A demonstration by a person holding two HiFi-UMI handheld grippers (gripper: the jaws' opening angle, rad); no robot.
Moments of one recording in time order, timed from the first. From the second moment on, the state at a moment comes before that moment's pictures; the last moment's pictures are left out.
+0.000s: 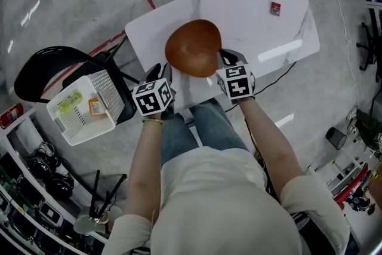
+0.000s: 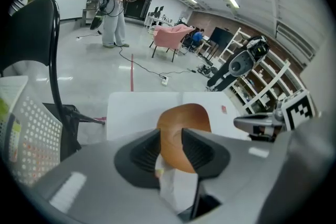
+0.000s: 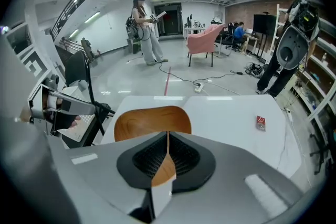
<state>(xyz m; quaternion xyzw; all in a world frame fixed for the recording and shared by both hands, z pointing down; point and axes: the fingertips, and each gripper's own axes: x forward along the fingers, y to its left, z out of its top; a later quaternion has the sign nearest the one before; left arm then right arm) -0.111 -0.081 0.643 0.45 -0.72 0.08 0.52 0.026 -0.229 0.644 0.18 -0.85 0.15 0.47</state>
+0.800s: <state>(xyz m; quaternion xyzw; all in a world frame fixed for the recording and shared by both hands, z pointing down) -0.118 -0.110 0.729 0.43 -0.70 0.10 0.56 0.038 -0.264 0.753 0.21 -0.80 0.20 0.52</state>
